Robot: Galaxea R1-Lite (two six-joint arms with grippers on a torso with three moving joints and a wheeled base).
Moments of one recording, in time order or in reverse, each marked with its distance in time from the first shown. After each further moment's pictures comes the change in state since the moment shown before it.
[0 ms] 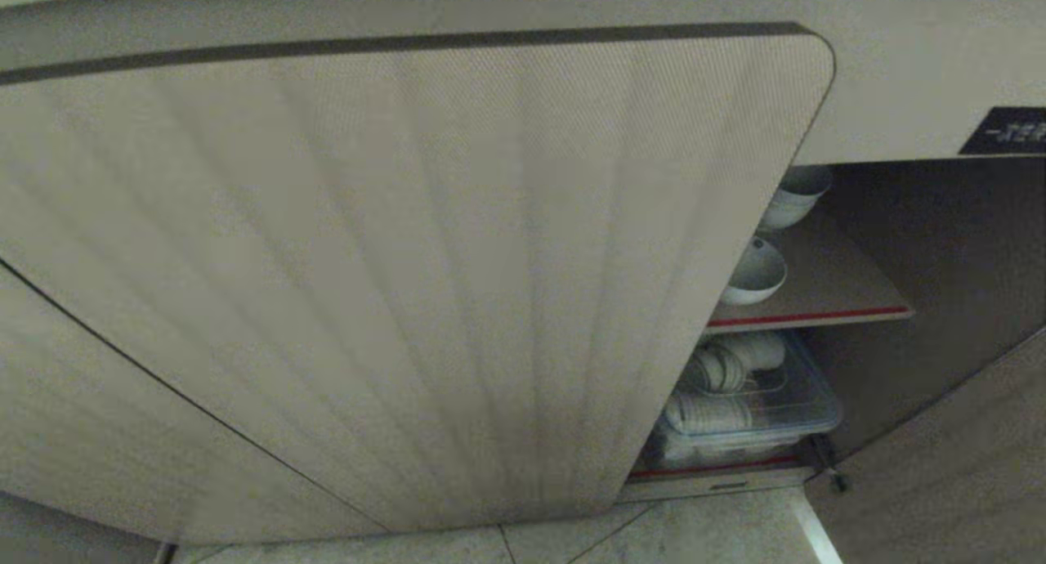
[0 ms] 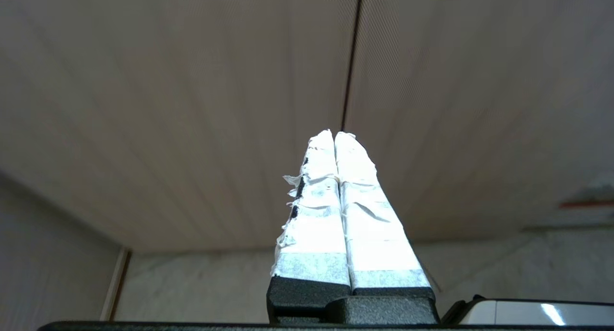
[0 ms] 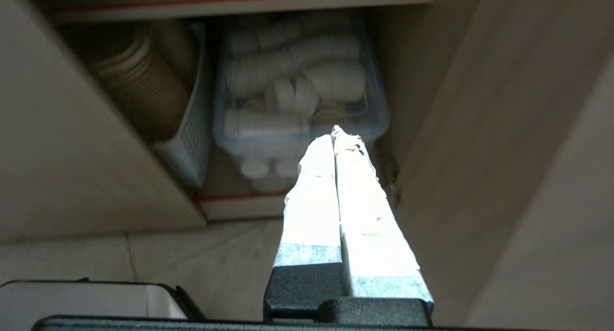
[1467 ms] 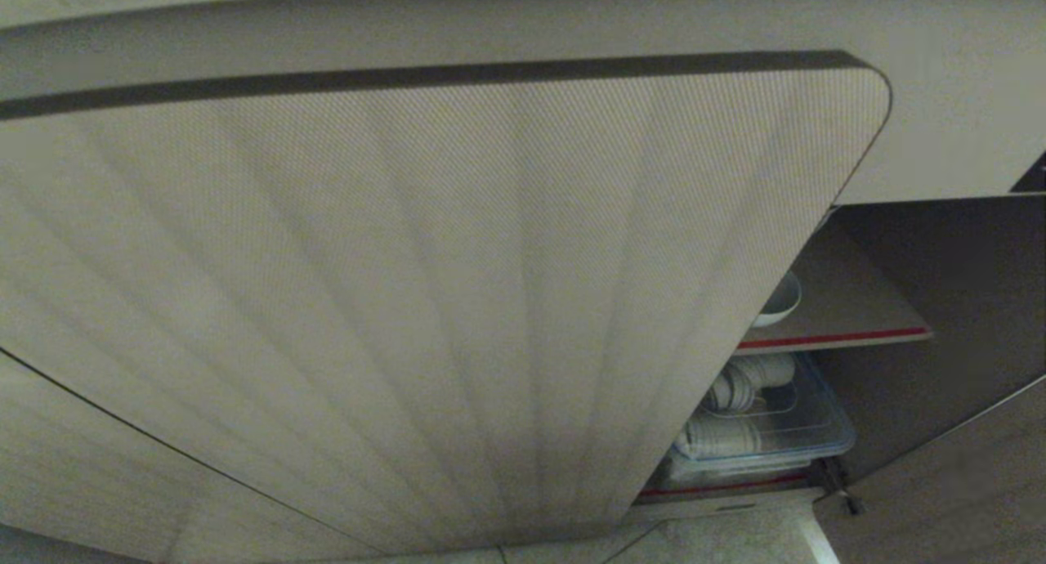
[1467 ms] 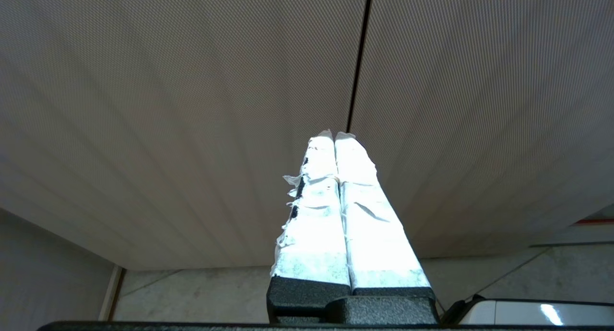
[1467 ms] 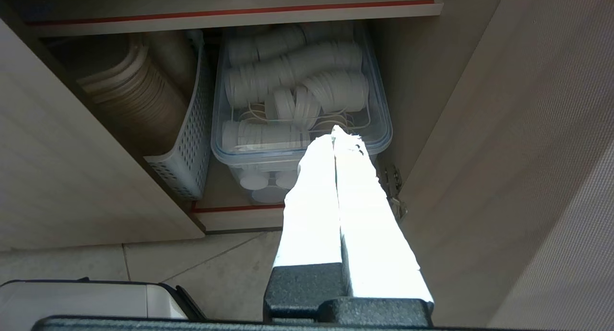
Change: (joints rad) left arm 0.000 0.000 0.000 0.000 -0.001 -0.002; right arm 0.000 0.000 0.000 0.000 0.000 -0.001
